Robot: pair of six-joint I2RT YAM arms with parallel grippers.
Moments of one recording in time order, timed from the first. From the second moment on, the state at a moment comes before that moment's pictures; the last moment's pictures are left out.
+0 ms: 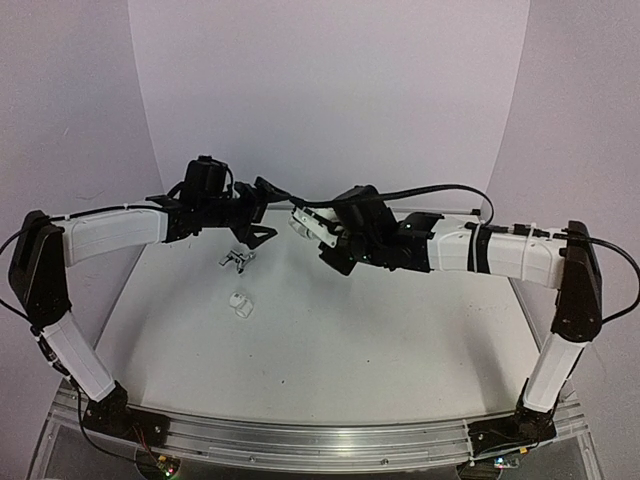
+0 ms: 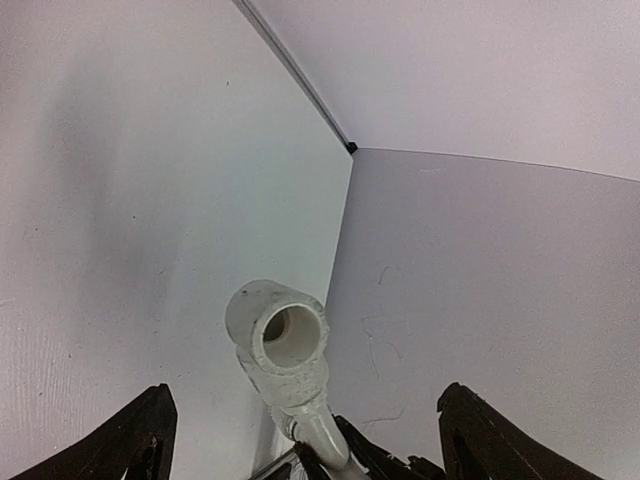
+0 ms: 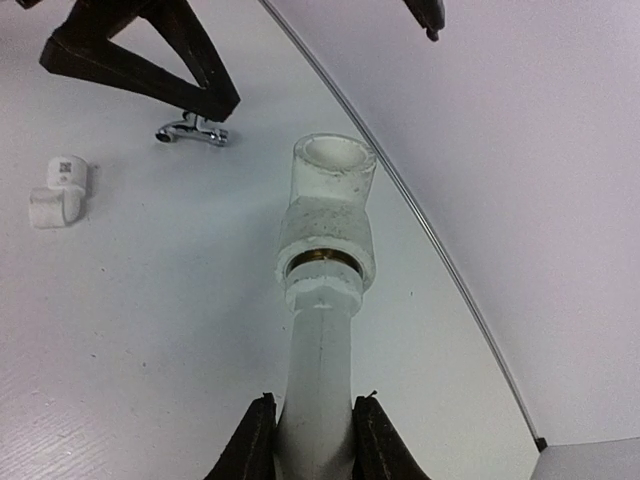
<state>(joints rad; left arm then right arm) -0.57 1.65 1.26 -0.02 0.38 -1.34 0.96 1.81 1.49 -0.29 0.39 -0.42</state>
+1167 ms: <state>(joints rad) -0.58 1.84 1.35 0.31 0.47 -1.29 0.82 1.75 1.45 -0.09 -0.11 0.32</state>
